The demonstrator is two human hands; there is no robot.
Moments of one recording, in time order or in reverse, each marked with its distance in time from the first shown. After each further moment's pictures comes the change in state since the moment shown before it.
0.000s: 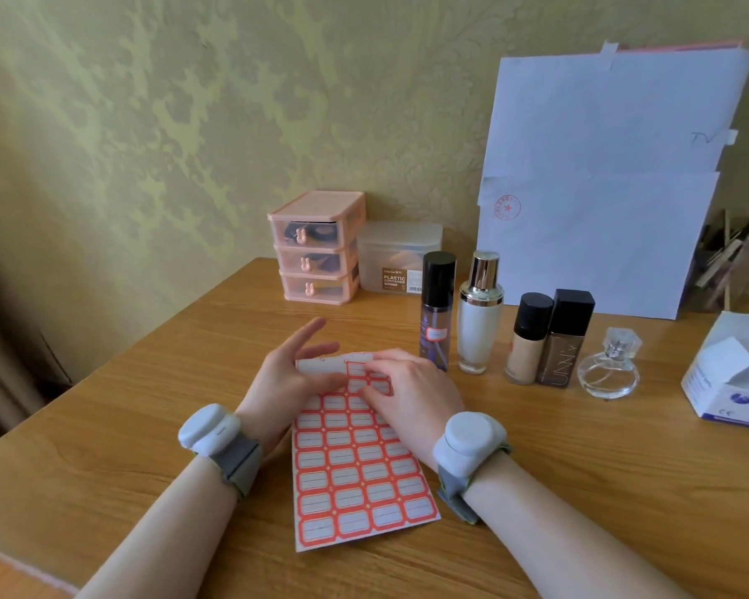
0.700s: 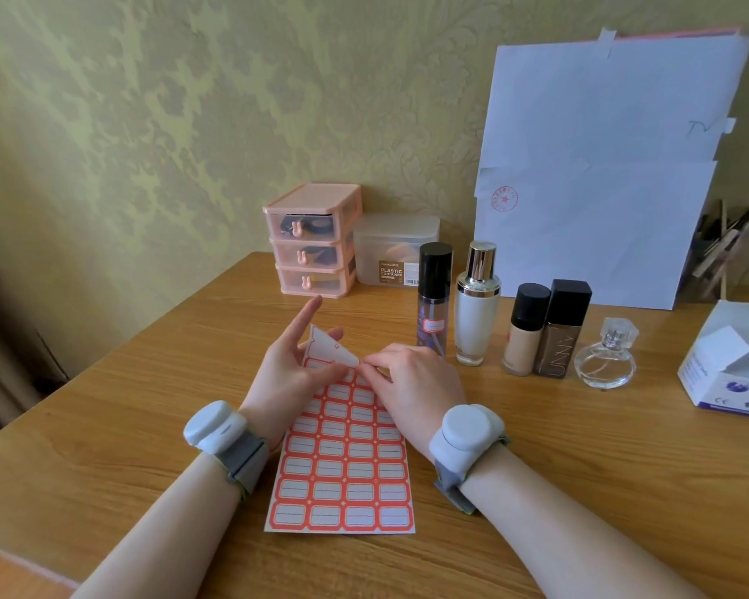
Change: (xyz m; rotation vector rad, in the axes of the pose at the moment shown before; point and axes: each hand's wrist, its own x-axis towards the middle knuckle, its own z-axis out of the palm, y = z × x) left_hand 0.000 -0.005 0.009 -0.140 0.001 0.120; right_hand -0.004 -0.006 -0.006 -0.066 0.077 -0.007
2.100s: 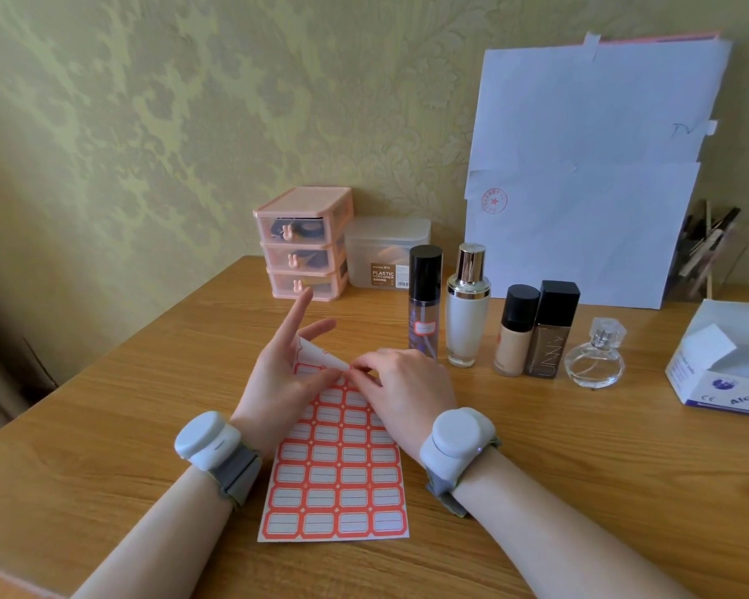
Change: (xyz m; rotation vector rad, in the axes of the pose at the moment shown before) left_hand -0.005 0.002 0.001 0.159 0.005 0.220; right_hand -0.001 -0.005 -0.002 0.011 0.017 -0.024
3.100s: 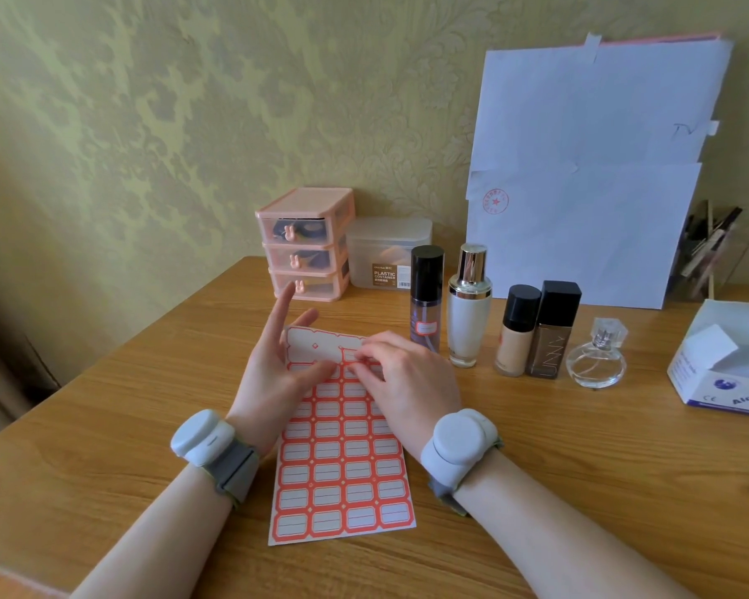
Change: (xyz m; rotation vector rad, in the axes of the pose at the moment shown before) left_hand 0.000 0.002 -0.002 -0.212 0.061 -0.066; right_hand -0.002 -0.003 -0.004 0.009 0.157 -0.061
